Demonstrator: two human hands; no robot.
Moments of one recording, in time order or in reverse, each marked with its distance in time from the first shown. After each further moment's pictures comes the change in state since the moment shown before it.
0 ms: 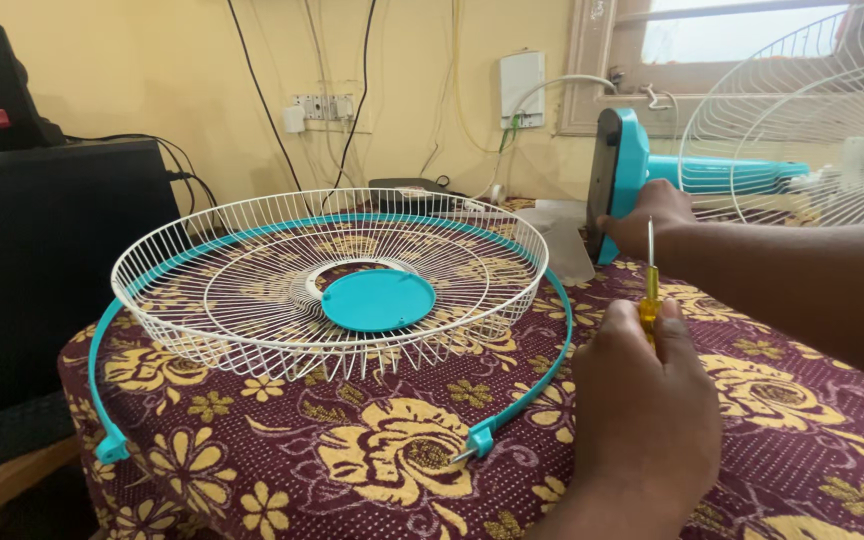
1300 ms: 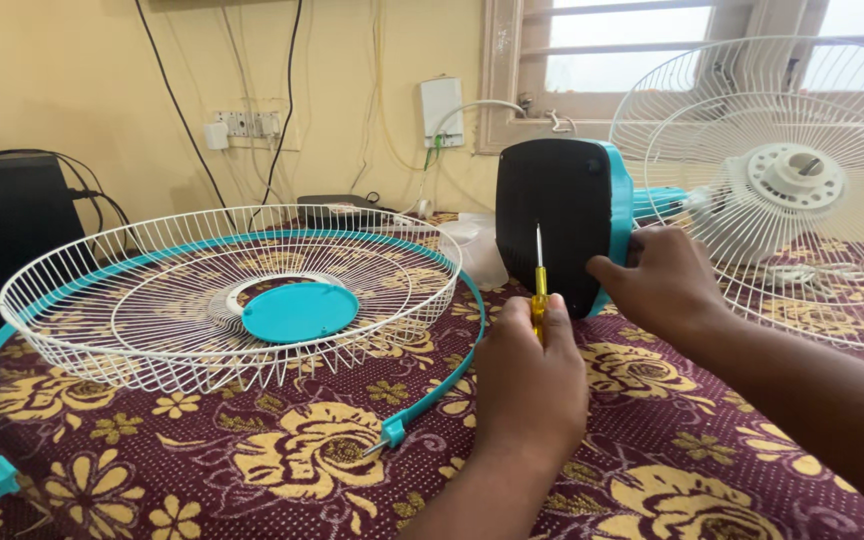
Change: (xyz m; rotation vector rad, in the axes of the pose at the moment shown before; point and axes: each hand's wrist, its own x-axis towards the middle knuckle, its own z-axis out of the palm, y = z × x) left_hand 0.007 -0.009 0.008 0.089 0.042 -0.003; right_hand -0.164 0.021 -0.105 0.103 0.096 0.003
